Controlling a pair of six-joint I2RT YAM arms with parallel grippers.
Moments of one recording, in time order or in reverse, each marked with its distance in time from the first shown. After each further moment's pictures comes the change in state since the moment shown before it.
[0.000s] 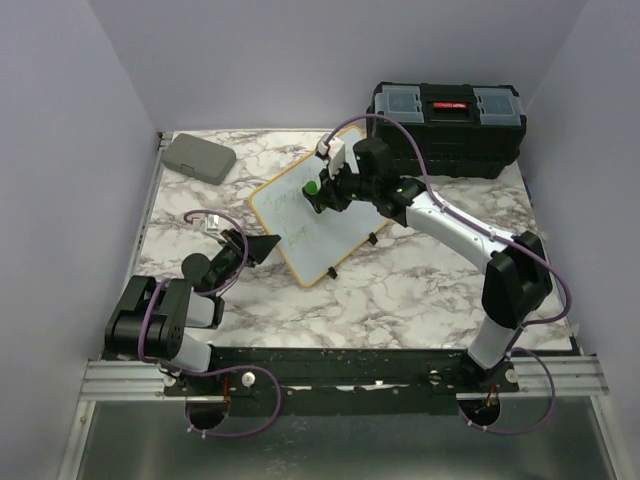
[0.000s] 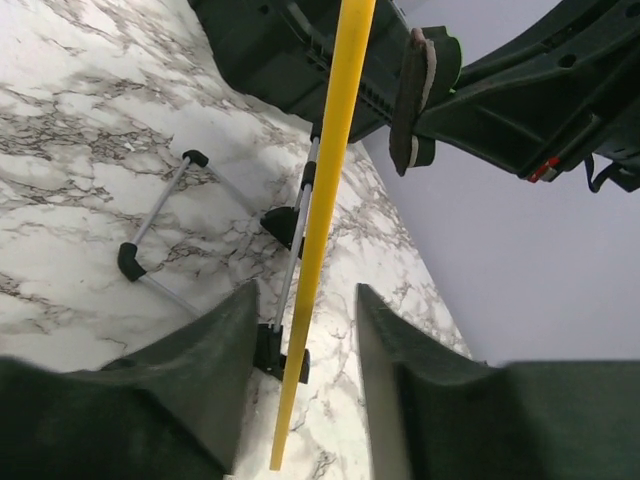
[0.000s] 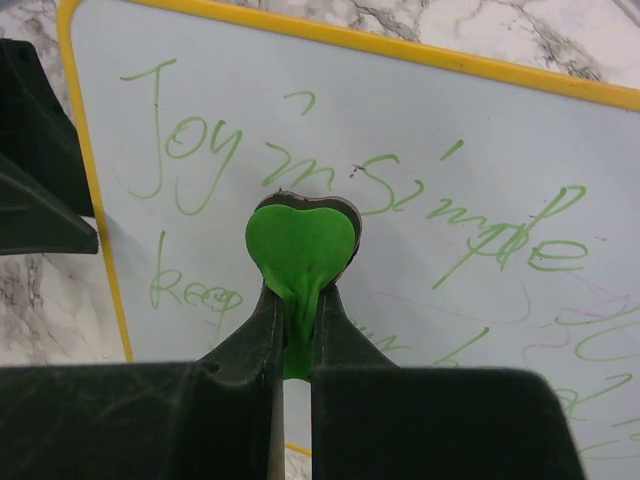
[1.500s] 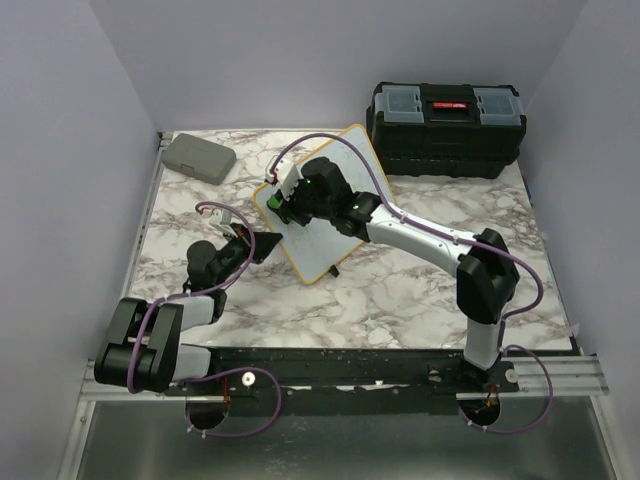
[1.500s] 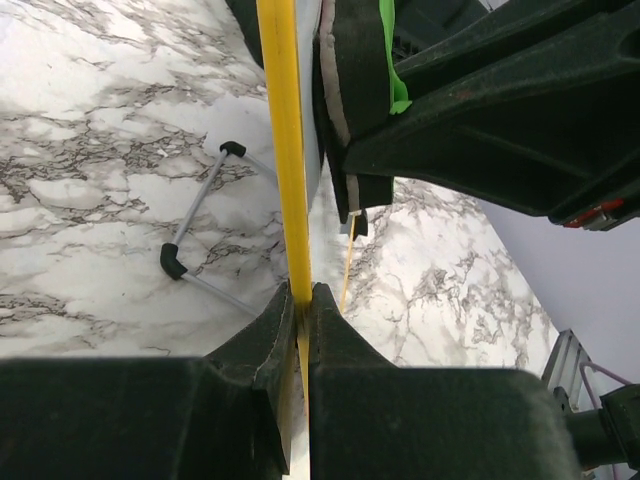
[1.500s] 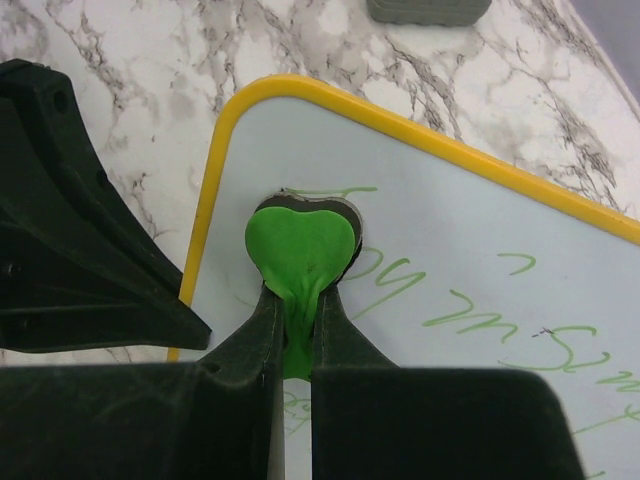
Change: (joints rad) left arm -0.073 -0.167 0.083 -0.357 -0.031 0.261; right arm 0.235 0.141 0.148 0.014 0.277 -0.097
